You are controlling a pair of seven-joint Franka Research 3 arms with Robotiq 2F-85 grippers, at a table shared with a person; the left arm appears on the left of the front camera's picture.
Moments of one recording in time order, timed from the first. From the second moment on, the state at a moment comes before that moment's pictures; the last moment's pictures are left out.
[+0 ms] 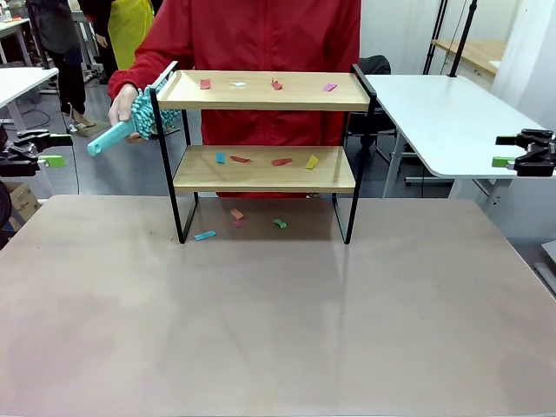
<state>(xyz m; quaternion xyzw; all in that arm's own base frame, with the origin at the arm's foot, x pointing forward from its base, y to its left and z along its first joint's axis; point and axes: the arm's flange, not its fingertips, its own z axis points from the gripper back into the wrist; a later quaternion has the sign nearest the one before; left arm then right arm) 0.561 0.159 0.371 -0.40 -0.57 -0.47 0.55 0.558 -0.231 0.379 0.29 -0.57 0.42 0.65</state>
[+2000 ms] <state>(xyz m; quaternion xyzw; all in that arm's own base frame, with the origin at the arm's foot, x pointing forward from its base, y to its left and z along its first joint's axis) 0.530 0.153 0.551 -0.30 -0.45 -0.39 0.75 0.557 -0.231 0.379 0.29 -0.57 0.42 0.65</state>
